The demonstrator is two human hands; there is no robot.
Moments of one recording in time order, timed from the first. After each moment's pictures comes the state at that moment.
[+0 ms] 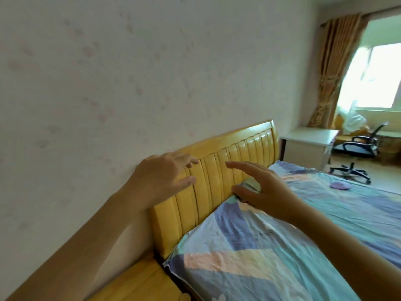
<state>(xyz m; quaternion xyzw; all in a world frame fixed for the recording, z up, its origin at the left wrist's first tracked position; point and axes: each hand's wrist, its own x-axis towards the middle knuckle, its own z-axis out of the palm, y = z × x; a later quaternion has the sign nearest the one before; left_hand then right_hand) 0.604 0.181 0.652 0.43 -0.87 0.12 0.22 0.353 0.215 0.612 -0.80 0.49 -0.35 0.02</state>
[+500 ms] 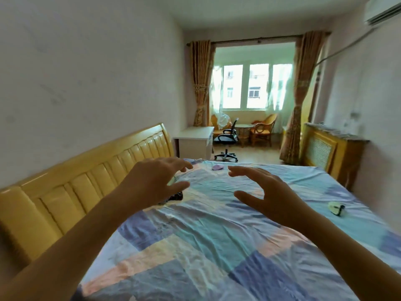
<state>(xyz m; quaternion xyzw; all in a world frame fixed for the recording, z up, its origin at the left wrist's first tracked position) 0.415 0.306 0.656 0.17 -0.95 0.09 0.24 0.217 0.488 0.617 -0.62 0.70 -0.33 -0.10</state>
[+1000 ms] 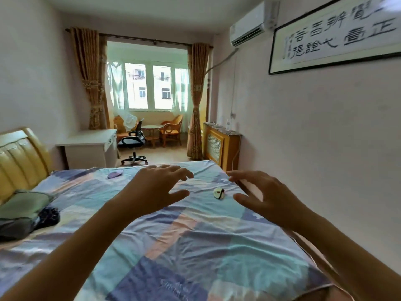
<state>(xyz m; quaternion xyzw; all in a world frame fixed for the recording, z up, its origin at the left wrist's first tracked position) 0.119 0.562 0.636 -0.10 -0.97 0.05 0.23 0.039 0.822 0.624 -0.44 0.84 -0.27 -0.15</state>
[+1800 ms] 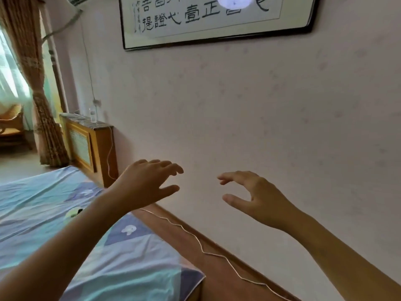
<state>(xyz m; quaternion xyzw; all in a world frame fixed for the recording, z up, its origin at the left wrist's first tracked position) -0.270 0.949 0.616 -0.36 -0.91 0.01 0.21 -0.176 1.201 0.607 -0.16 0.95 -0.21 -0.18</state>
